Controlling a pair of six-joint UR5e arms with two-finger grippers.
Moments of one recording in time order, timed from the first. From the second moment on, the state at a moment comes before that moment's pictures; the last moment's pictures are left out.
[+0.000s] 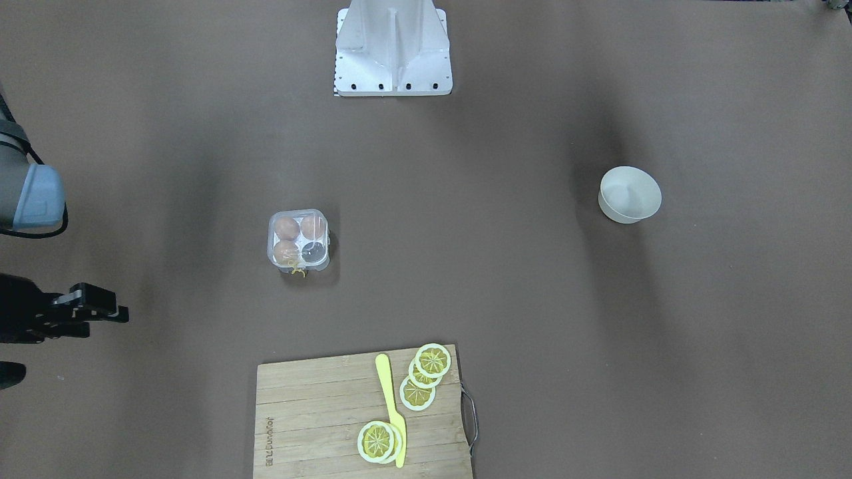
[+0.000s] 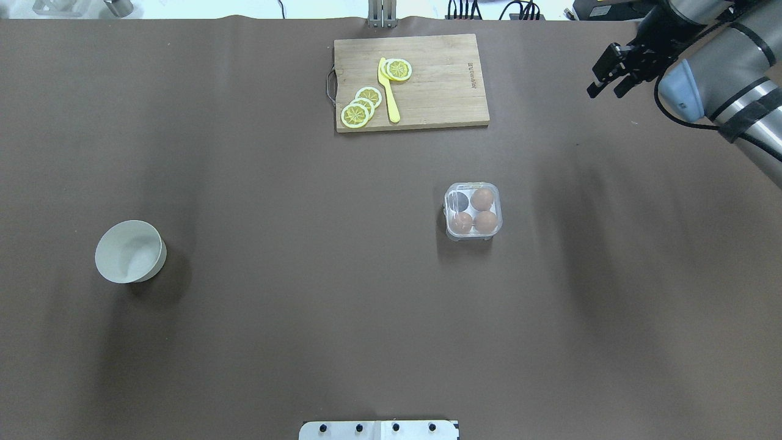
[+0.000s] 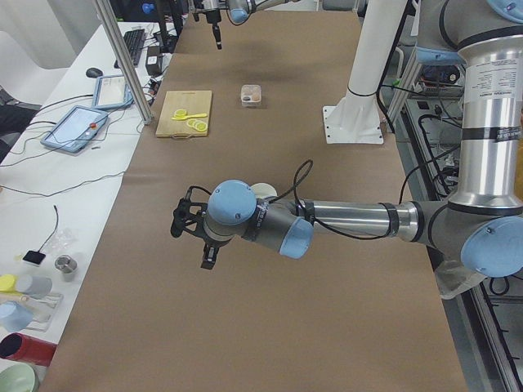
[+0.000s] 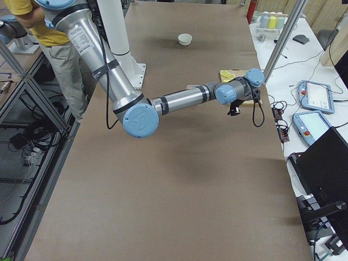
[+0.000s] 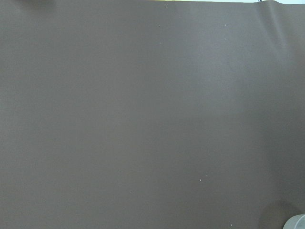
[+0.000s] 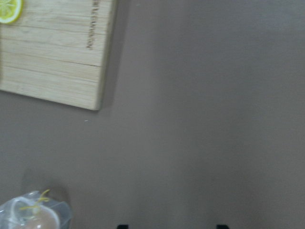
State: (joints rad) left arm -1.68 -1.52 -1.66 -1.94 -2.54 -0.15; right arm 1.21 -1.02 1.27 -1.42 2.53 0.32
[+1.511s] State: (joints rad) left arm -1.68 -1.52 -1.66 -1.94 -2.53 -0.15; right arm 1.52 -1.44 1.36 -1.40 2.20 -0.16
